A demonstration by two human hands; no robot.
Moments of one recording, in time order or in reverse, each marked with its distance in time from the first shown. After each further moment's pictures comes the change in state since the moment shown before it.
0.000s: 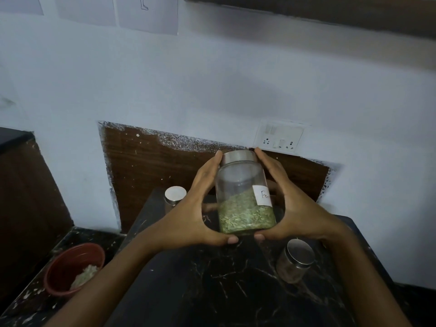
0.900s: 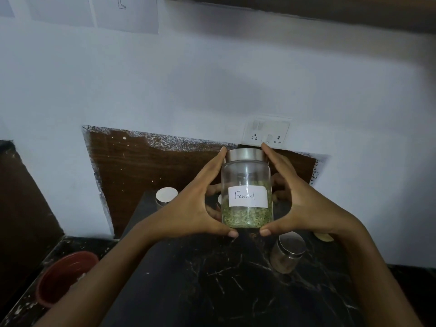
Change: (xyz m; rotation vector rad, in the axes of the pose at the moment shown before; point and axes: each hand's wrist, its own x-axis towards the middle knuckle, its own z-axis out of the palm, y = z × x) left_hand 0.019 0.016 0.002 -0.067 -0.143 -0.087; right_hand -0.023 -0.009 -0.015 -0.031 0.069 0.057
